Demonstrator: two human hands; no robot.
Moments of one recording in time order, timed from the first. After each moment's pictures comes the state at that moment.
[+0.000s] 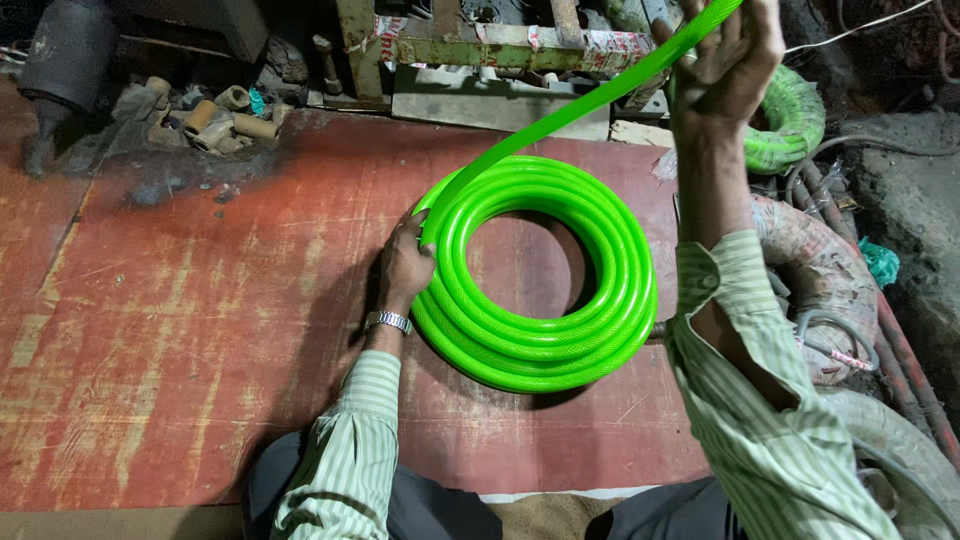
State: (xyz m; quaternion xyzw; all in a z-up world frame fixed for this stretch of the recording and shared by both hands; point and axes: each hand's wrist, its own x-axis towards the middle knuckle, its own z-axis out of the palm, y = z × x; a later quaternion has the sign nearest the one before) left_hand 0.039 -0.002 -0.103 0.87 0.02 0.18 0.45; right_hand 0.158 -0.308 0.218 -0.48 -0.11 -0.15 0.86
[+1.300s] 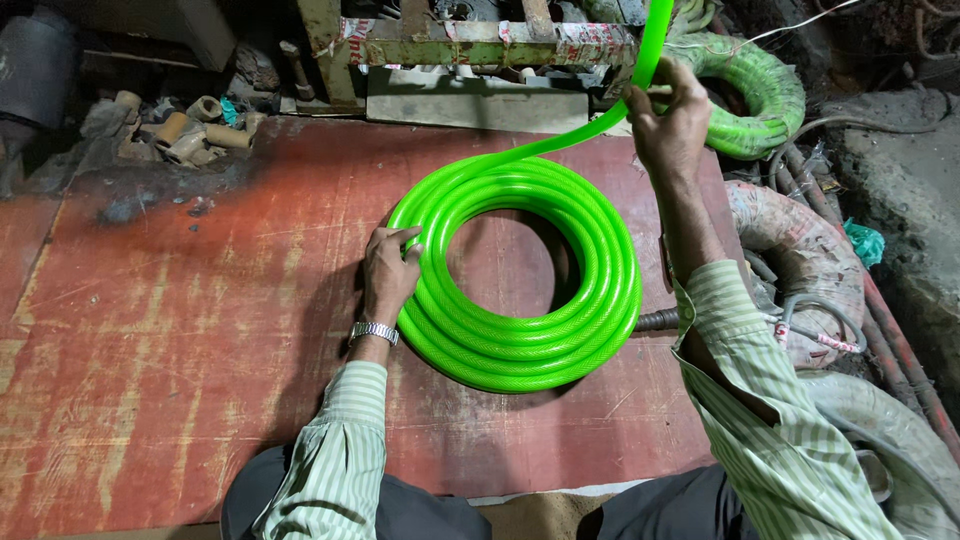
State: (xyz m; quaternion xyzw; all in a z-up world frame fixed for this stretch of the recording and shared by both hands) left_hand 0.025 -0.016 -0.080 0.89 0.05 0.19 0.41; right_hand 0.160 -0.359 0.138 -0.85 -0.16 -0.31 0.39
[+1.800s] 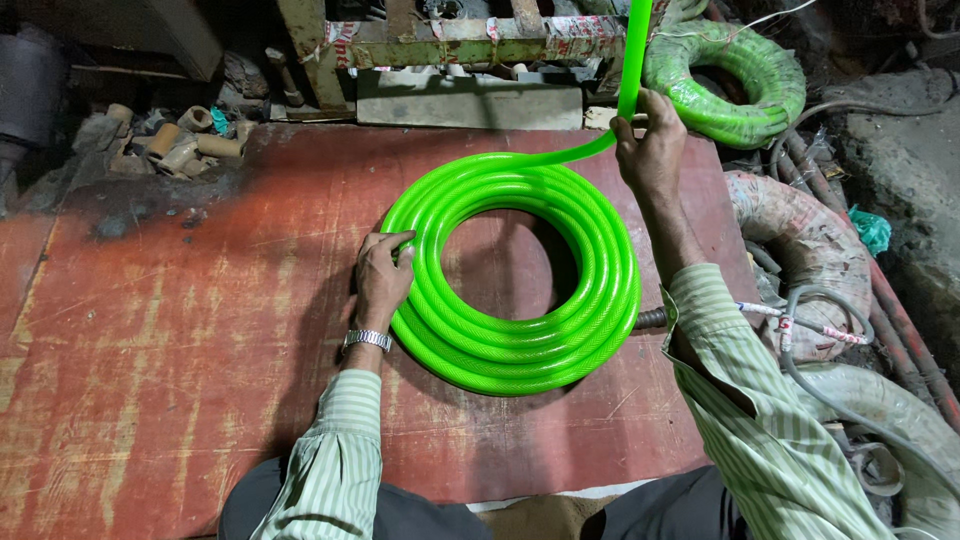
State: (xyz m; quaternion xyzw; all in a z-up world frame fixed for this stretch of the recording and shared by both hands) left_hand 0.029 -0.012 -0.084 0.89 0.04 0.19 0.41; right_hand 0.177 -0.385 0.073 -0.85 -0.19 -0.36 0.34
